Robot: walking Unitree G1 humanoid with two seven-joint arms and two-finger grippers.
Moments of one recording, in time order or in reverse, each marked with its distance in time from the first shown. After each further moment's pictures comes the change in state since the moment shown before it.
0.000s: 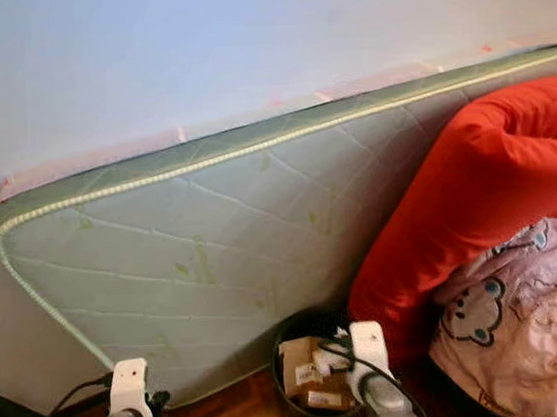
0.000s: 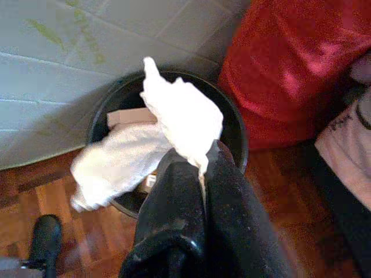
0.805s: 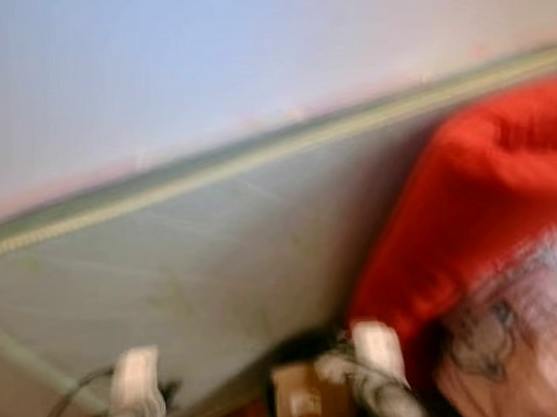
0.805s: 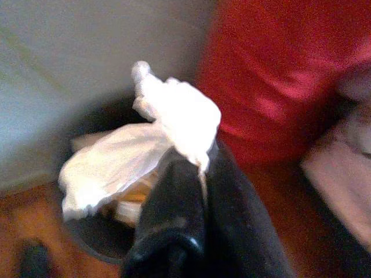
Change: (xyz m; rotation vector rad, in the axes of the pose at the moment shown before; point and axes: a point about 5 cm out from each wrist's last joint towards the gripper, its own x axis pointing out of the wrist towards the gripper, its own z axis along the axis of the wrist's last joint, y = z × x) left arm 0.003 -0.016 0.011 -0.005 -0.035 -0.045; right arm -0.004 -0.015 -0.010 0.013 0.027 -0.036
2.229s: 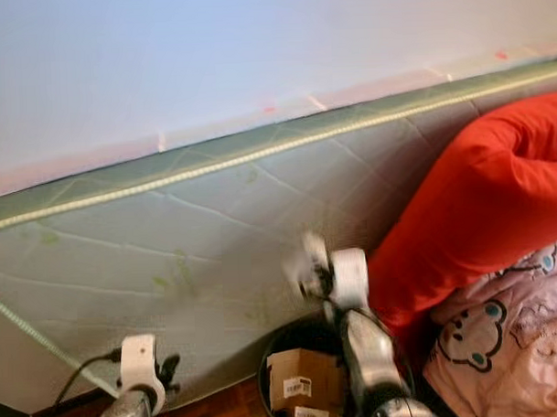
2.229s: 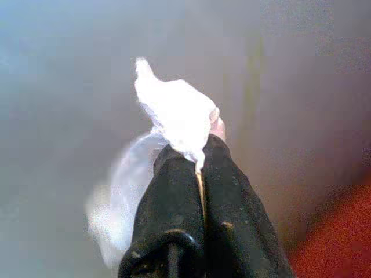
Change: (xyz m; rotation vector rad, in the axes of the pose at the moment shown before) left arm -0.003 -0.001 0.017 0.003 -0.218 0.031; right arm -0.009 0.050 0.131 0.002 -0.683 0.266
